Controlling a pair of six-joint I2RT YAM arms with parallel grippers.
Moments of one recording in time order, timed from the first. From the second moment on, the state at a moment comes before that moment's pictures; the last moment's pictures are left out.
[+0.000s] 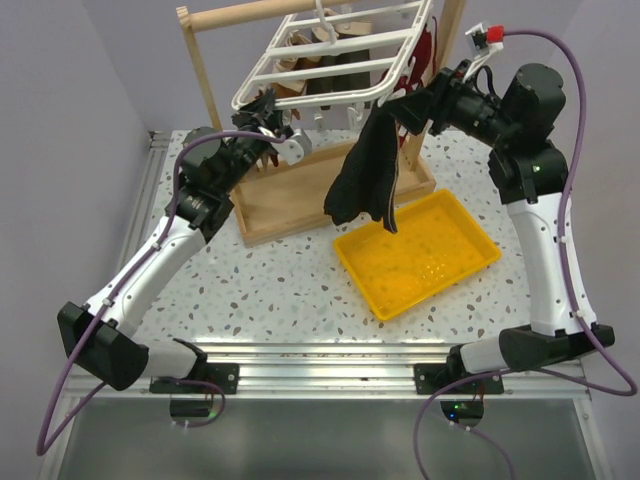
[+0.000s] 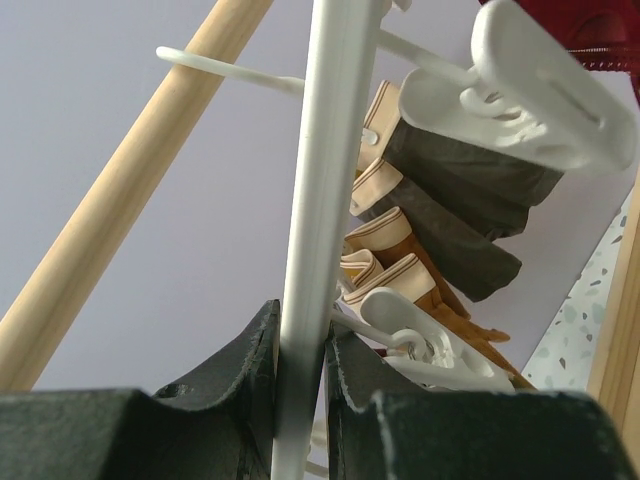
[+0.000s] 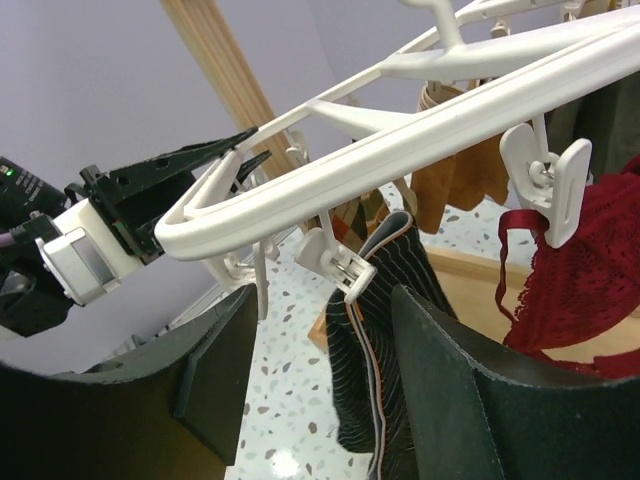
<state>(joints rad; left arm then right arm) -0.47 1.33 1.33 0.25 0.15 1.01 0.19 1.41 1.89 -0.42 -0.67 0.39</state>
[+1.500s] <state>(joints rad) -0.46 1.33 1.33 0.26 0.17 0.98 0.24 1.48 1.98 -0.45 -0.49 0.37</state>
